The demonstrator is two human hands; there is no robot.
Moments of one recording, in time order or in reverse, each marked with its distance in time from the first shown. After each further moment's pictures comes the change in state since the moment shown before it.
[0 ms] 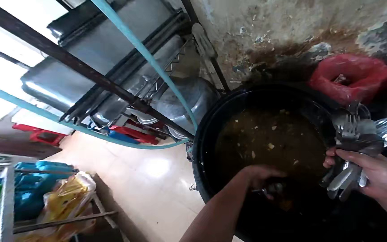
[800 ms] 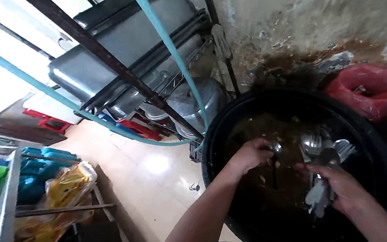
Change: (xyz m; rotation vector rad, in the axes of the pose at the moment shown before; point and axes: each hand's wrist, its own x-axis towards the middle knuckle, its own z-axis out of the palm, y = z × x) left_hand -0.102 0.055 -0.023 0.195 0.518 0.405; right_hand -0.001 0.032 0.089 -0.062 0.142 0.297
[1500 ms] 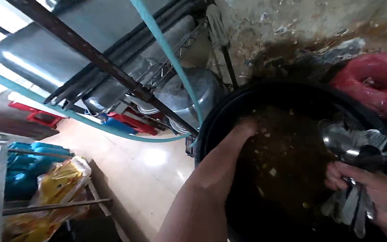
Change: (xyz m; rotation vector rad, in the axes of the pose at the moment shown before) left_hand 0.126 -0.010 -0.034 0.801 0.057 0.006; right_hand -0.001 -0.014 -0.041 0.021 -0.243 -0.183
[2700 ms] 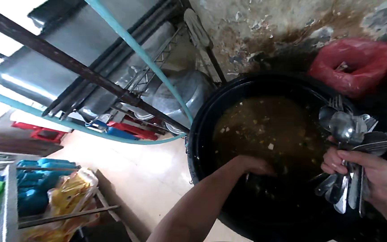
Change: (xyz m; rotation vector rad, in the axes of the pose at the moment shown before) left_hand -0.090 0.051 0.081 -0.026 -0.732 0.120; right_hand -0.014 -0.001 -0.050 0.178 -0.110 -0.022
